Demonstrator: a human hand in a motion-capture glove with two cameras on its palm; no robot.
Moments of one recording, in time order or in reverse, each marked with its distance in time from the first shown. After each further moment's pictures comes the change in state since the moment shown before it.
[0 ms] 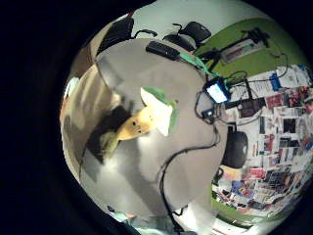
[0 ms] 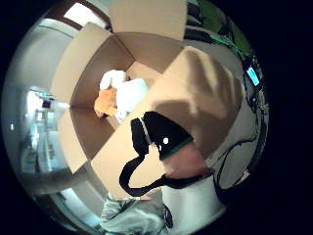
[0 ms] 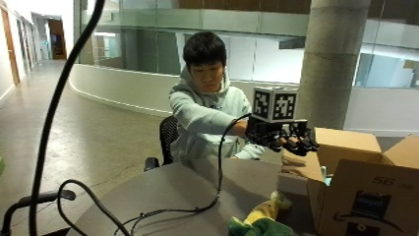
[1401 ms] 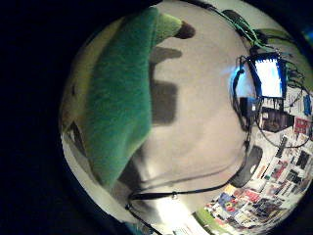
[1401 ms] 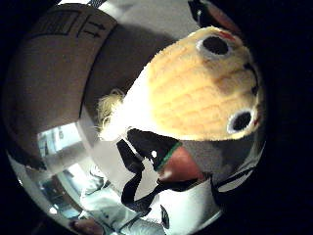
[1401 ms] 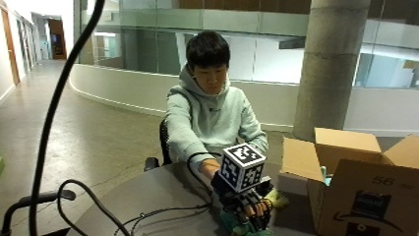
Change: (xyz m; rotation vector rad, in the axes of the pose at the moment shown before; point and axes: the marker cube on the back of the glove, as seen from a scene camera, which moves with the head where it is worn) arm 0.090 0.007 0.163 -0.223 -0.041 -0.211
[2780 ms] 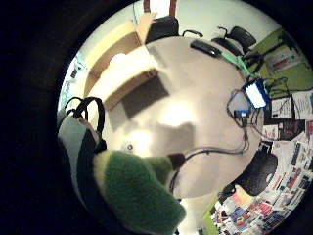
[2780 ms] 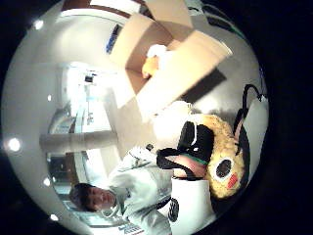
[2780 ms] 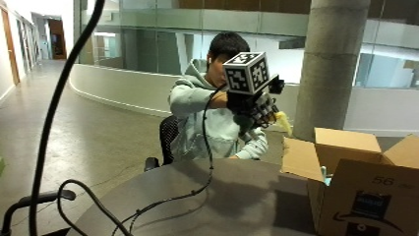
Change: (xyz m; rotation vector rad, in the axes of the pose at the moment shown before) arm -0.089 0.103 -0.212 0.182 -0.365 -0.195
